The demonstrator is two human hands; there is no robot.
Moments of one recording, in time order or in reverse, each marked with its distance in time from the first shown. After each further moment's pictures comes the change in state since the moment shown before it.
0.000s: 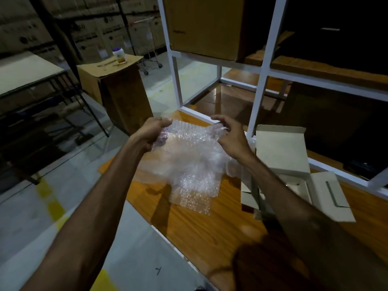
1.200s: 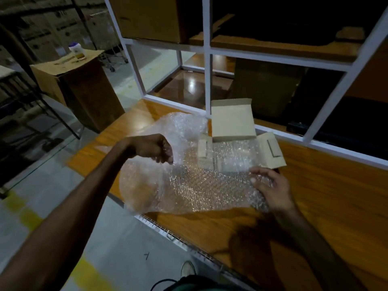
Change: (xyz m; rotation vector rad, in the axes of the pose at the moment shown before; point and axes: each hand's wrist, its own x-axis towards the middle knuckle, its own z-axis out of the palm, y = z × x) left_hand -0.110 -0.024 0.101 0.986 -0.730 0.101; right_hand -0.294 0.053 -0.148 0.093 0.329 0.370
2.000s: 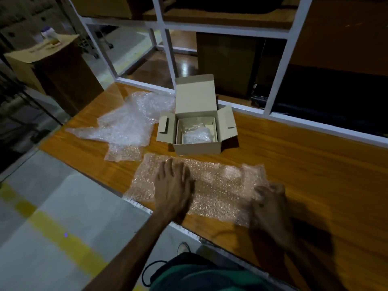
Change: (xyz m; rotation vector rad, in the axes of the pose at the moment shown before) left_hand 0.032 0.093 0.315 0.364 0.788 -0.136; right_hand -0.086 0.116 -0.134 -0.810 0.095 0.054
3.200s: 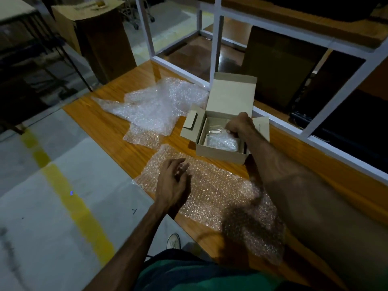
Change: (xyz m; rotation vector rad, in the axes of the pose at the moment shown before) left_hand 0.015 -0.036 0.013 -0.594 0.197 -0.279; right_hand 0.265 -0.236 0.050 0.059 -0.263 0.060
